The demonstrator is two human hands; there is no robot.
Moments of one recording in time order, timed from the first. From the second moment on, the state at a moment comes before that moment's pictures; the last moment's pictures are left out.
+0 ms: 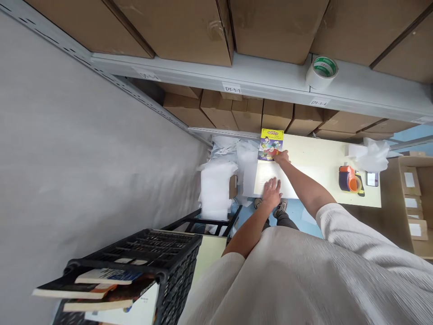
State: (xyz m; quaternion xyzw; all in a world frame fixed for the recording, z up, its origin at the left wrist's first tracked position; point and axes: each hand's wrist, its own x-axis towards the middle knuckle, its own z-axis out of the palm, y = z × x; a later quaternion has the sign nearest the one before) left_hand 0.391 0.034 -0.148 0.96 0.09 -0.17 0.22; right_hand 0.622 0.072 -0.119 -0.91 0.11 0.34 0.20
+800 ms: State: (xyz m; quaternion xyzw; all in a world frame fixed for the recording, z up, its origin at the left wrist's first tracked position) left_hand 0.418 0.051 -0.121 0.95 0.09 -0.23 0.19; right_hand 0.597 -0.187 -0.044 -0.79 -0.01 0.27 0.55
